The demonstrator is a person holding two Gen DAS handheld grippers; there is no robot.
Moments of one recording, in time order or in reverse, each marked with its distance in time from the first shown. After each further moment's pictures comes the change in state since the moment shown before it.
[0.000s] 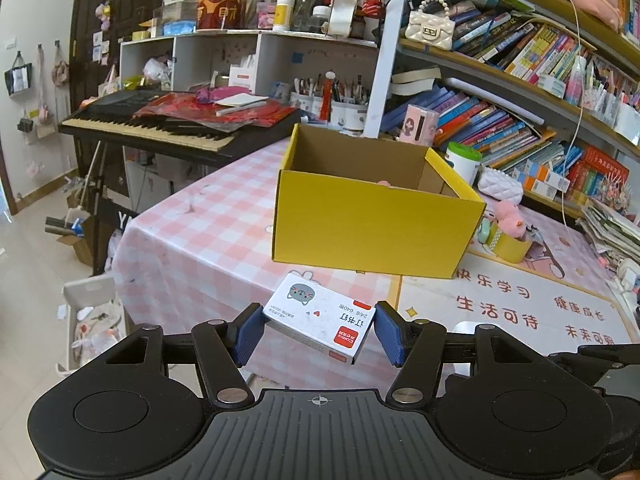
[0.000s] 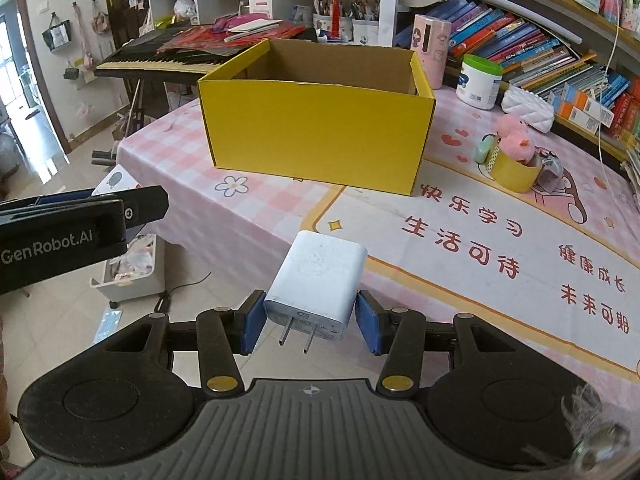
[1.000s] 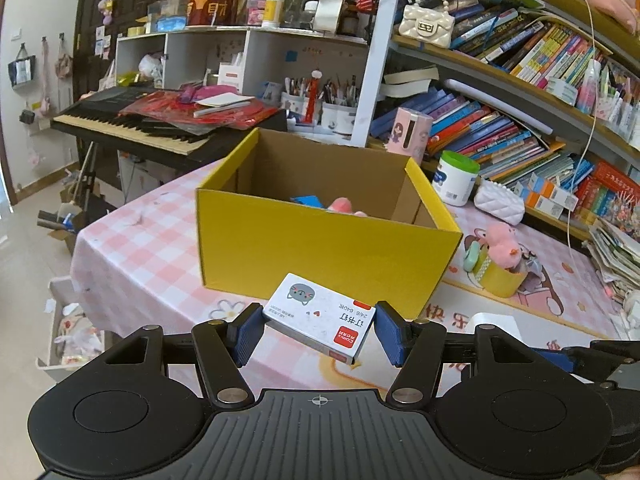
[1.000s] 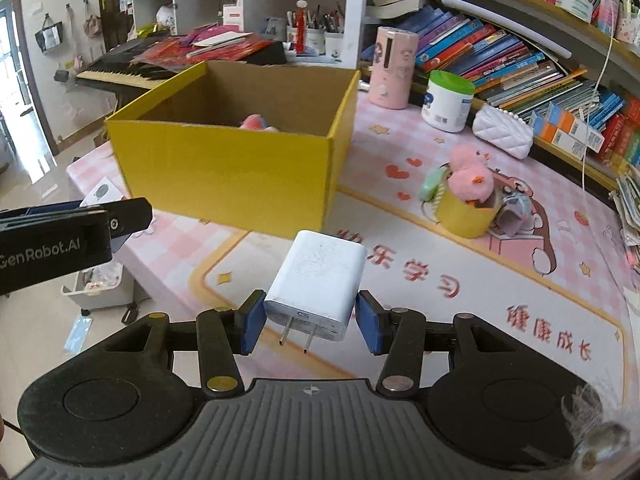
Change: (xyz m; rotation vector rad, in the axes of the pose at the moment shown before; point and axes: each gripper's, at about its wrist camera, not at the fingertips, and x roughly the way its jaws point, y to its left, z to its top) left arm 0.052 -0.068 0.026 -0.043 -0.006 0.026; right arm 0.026 -0.095 0.043 -0.037 -0.026 -0.021
